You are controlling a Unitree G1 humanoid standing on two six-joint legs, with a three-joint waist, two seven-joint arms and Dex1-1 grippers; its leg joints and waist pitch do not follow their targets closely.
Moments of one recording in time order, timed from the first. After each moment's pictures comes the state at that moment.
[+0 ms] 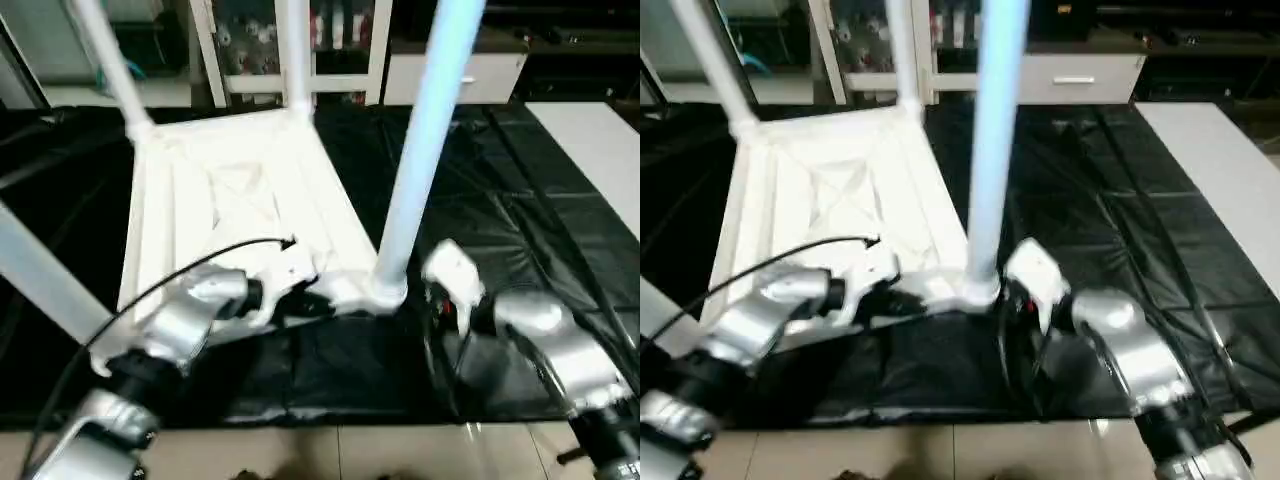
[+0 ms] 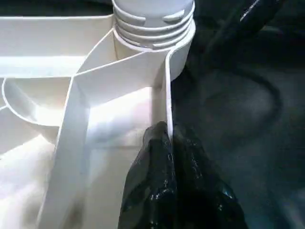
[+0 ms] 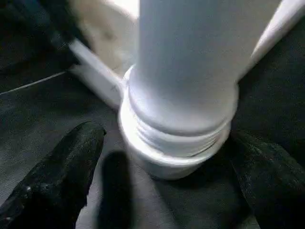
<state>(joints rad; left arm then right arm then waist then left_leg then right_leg) -0.51 0.37 -0.35 0.36 -0.02 0.24 -1.11 -0.30 -0.50 0.24 0.18 0.16 0.31 0.89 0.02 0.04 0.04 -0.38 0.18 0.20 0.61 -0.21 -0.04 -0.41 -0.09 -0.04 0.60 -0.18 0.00</state>
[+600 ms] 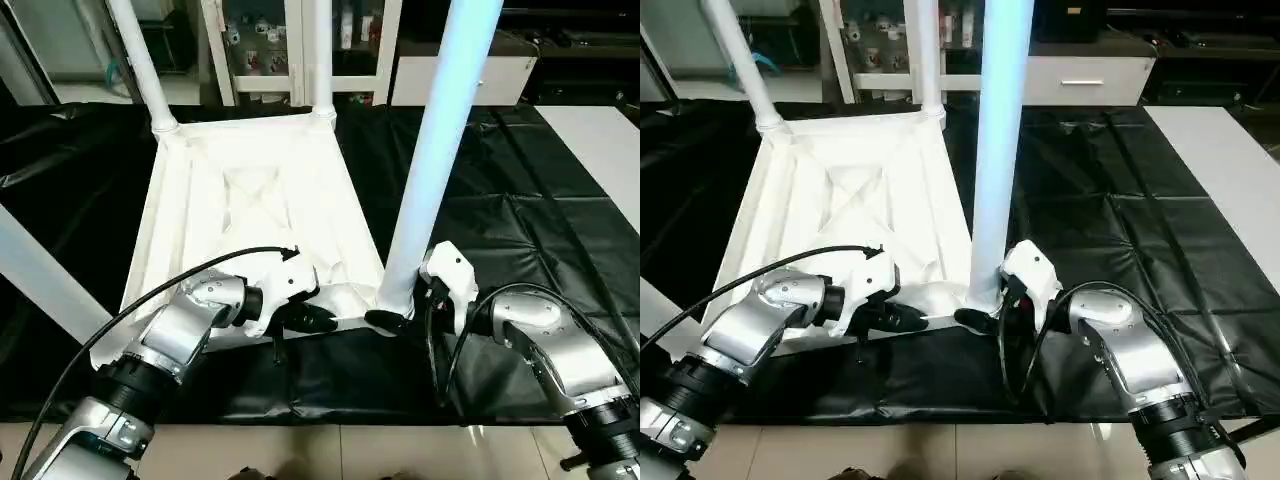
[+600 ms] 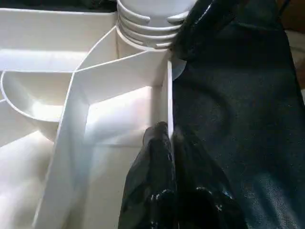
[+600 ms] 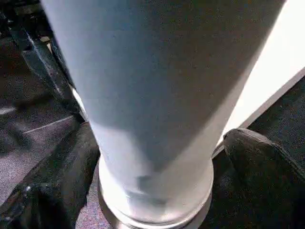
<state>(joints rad) -0.48 0.38 -0.37 0.31 -0.03 0.28 -1.15 -0.31 -0.48 0.21 0.16 0.21 0.32 0.90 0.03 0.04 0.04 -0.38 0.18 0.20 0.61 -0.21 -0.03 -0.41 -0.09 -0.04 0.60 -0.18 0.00</state>
